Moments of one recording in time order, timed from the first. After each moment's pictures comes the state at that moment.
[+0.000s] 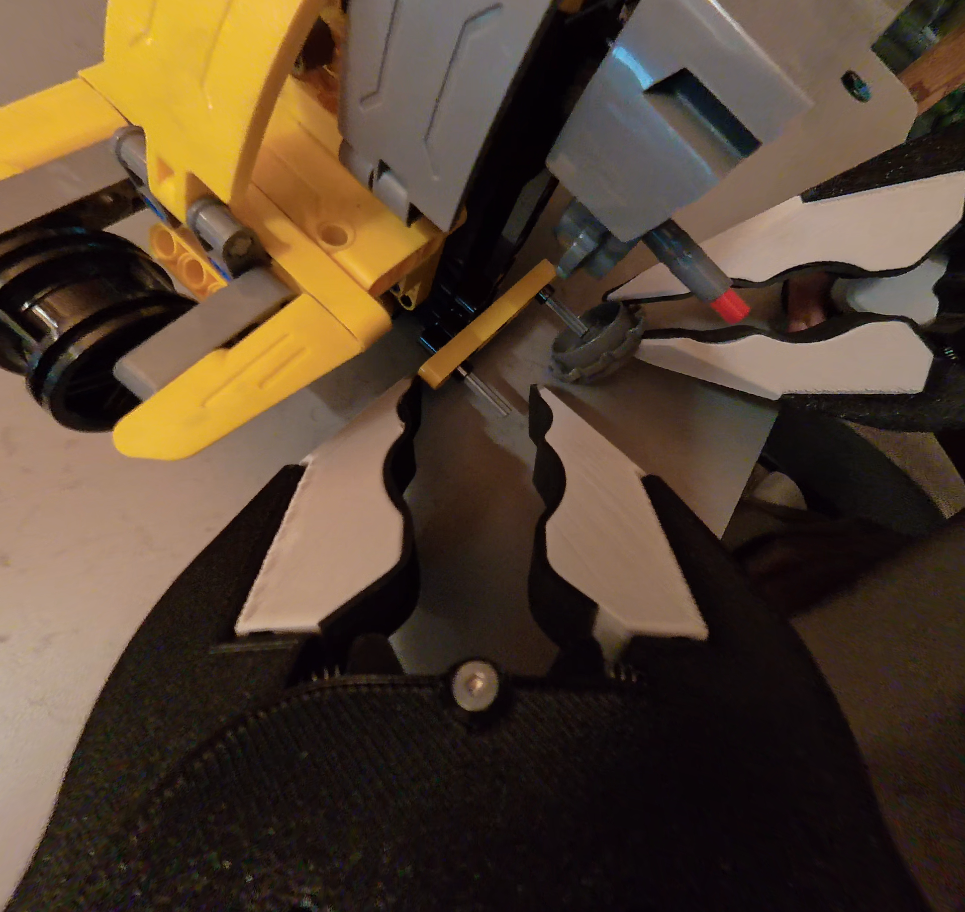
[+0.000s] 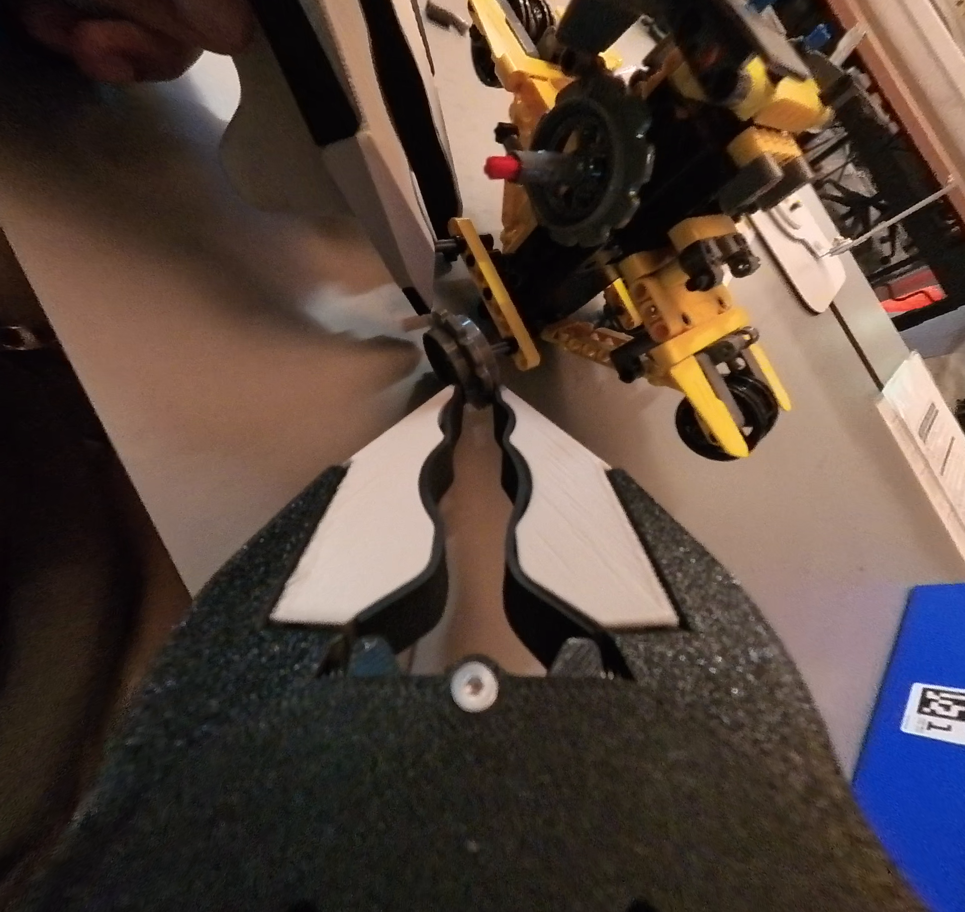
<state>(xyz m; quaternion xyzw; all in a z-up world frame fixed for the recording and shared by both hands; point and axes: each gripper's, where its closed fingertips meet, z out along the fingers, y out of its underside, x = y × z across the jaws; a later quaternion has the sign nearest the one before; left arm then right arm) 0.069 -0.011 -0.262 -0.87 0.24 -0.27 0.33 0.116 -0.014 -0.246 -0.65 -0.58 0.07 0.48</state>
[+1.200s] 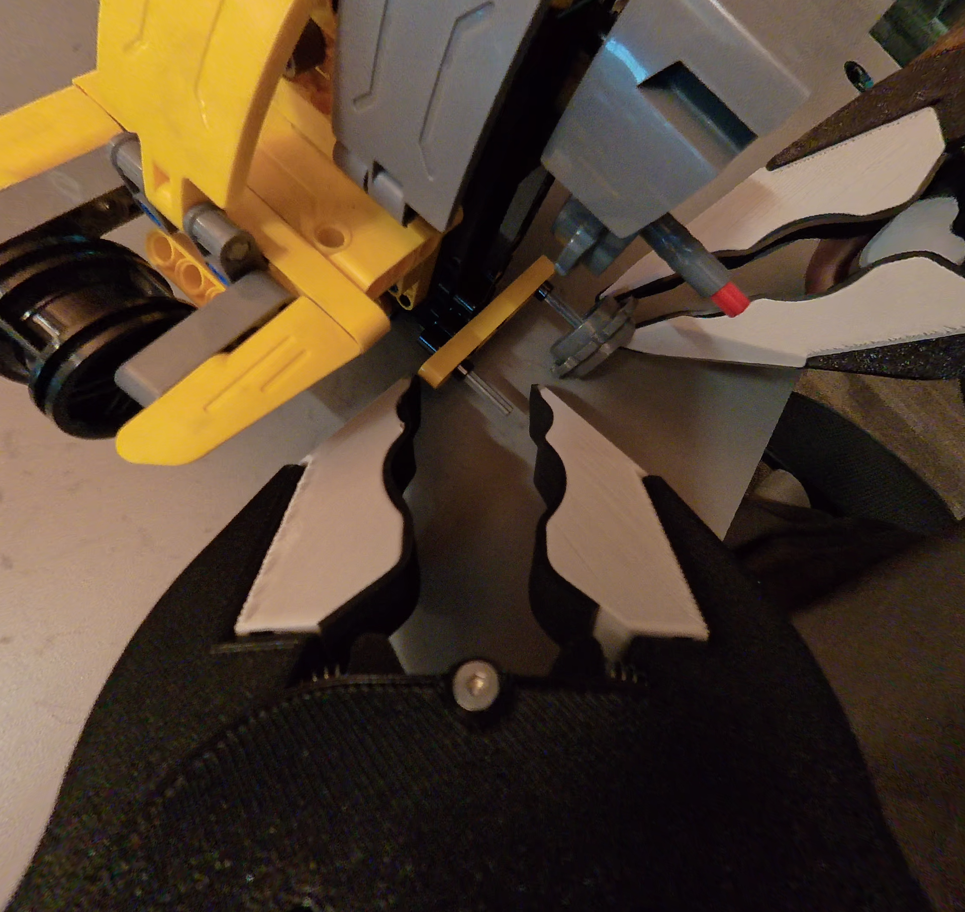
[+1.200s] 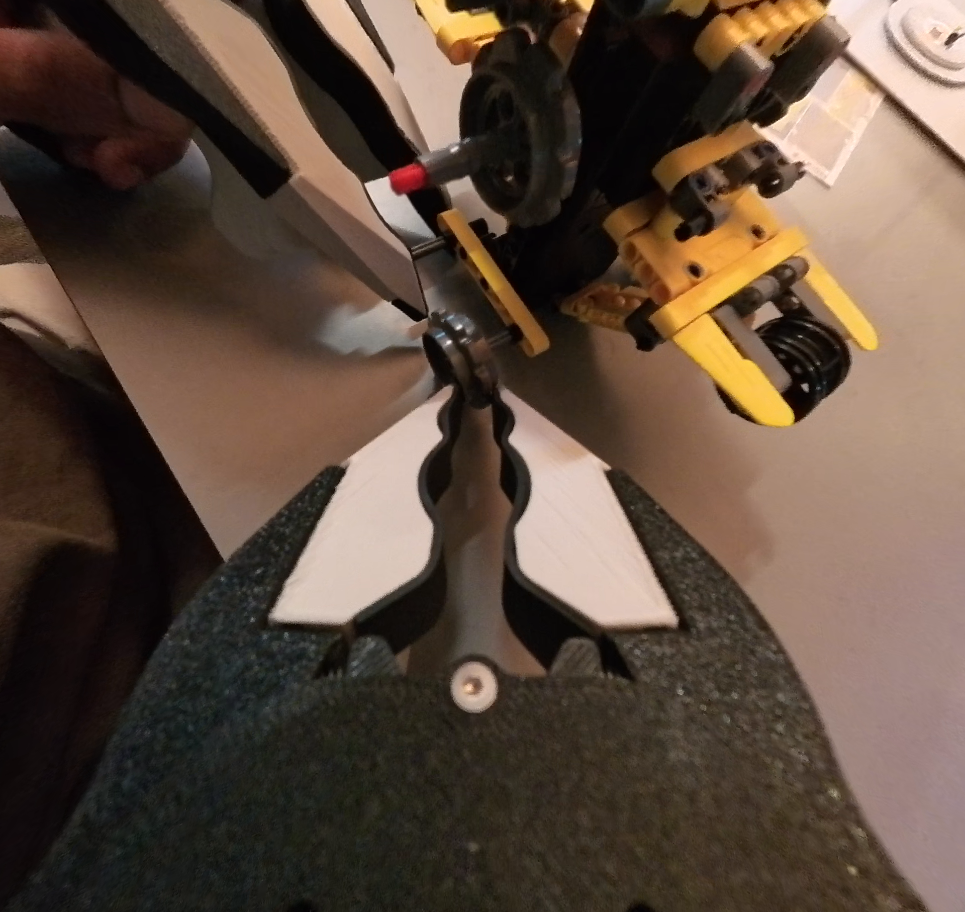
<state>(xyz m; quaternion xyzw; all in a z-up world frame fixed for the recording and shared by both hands) 0.069 -0.009 -0.263 -0.87 0.24 -0.27 0.34 0.116 -0.015 -0.250 -0.74 -0.53 0.16 0.39</state>
